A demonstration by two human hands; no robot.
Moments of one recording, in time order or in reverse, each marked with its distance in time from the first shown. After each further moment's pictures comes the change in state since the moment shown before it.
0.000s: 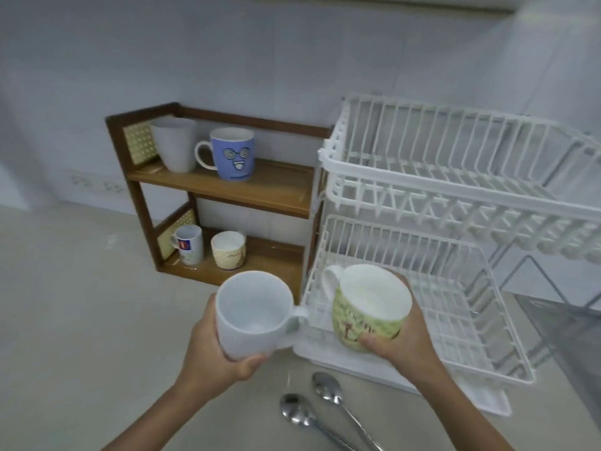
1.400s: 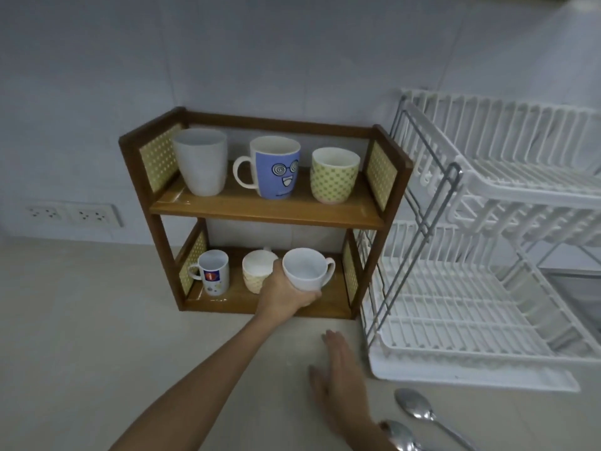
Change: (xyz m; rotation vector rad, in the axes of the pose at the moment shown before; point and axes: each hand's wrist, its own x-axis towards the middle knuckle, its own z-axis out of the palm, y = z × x) left_hand 0.176 -0.126 0.006 0.143 -0.278 -0.246; right_hand 0.012 0.133 0.233 -0.855 0.197 0.269
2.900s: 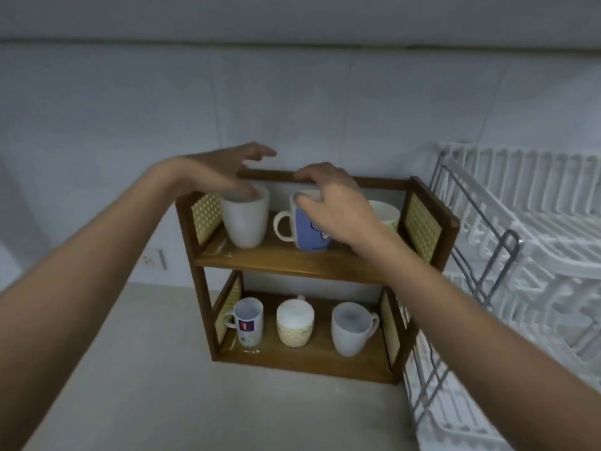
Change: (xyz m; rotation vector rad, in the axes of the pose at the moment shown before) left_hand 0.106 0.182 -0.280 0.454 -0.340 0.316; right_hand 0.250 -0.226 -0.157 -0.029 0.083 -0.538
